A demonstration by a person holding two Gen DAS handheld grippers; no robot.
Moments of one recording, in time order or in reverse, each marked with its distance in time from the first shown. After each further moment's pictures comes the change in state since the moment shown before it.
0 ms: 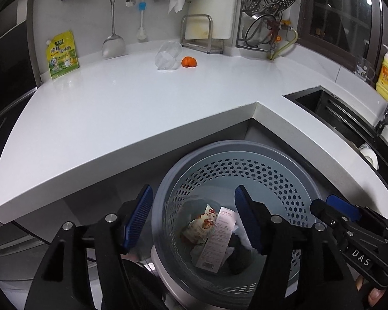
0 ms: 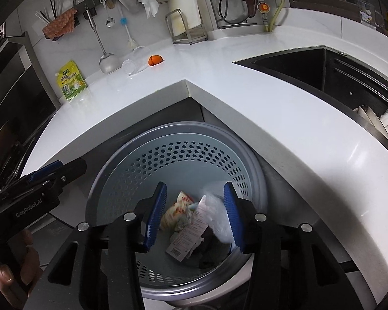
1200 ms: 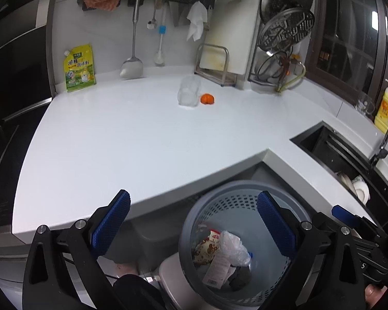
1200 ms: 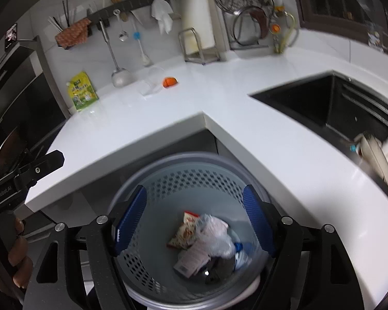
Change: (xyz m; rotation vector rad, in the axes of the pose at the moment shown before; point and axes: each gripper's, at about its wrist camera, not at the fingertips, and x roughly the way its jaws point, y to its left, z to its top) left arm -0.044 0.045 0.040 -0.078 -0.122 -0.007; right arm -0.021 0.023 0.036 -0.054 -0.096 0.030
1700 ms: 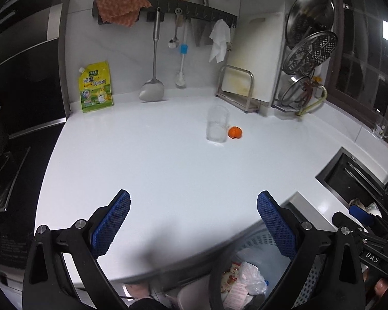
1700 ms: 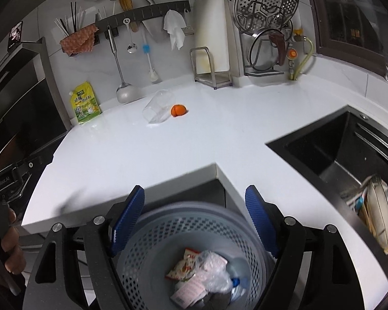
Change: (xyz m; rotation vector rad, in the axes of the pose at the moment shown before) left arm 0.018 0.041 0.060 -0.023 -0.075 0.082; right arm 0.035 0.013 0.068 -0.072 -0.050 -0.007
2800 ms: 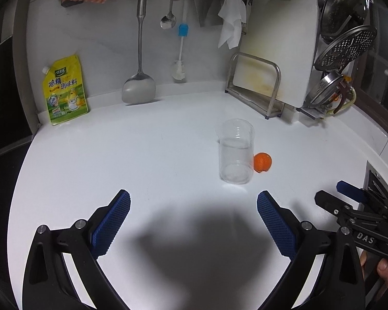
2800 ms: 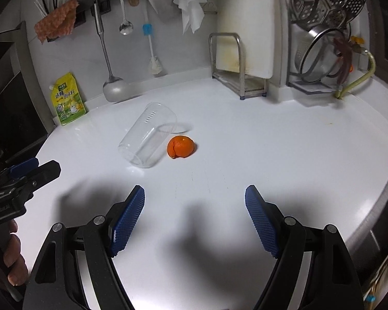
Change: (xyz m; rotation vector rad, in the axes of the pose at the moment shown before) left arm 0.158 0.006 0.088 0.004 0.091 0.002; right arm 0.186 0.009 0.132 -0.084 0.147 0.071
